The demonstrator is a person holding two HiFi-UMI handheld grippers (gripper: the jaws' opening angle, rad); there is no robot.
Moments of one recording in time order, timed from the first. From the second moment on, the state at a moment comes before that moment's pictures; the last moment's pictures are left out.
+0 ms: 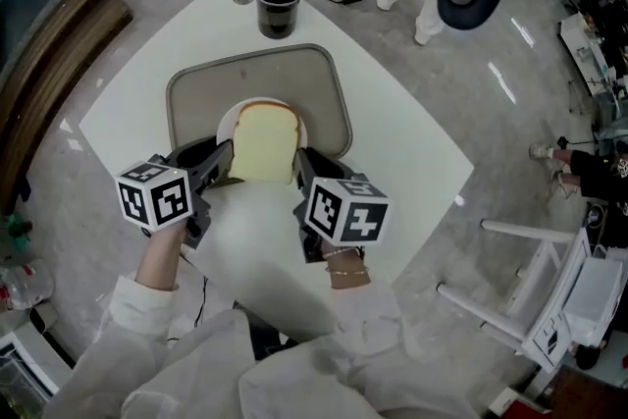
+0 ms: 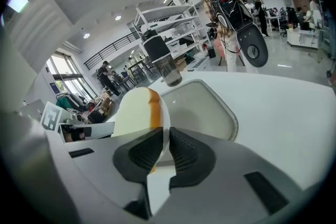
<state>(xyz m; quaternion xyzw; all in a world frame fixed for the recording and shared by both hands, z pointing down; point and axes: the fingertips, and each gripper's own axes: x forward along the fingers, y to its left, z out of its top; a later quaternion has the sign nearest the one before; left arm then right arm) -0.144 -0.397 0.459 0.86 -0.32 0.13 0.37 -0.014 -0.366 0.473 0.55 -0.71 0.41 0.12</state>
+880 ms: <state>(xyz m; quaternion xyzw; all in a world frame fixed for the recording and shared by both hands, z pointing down) -0.148 -0.470 0.506 0.86 -0.34 0.23 0.31 -0.019 -0.433 0.521 0.55 -0.69 0.43 0.16</state>
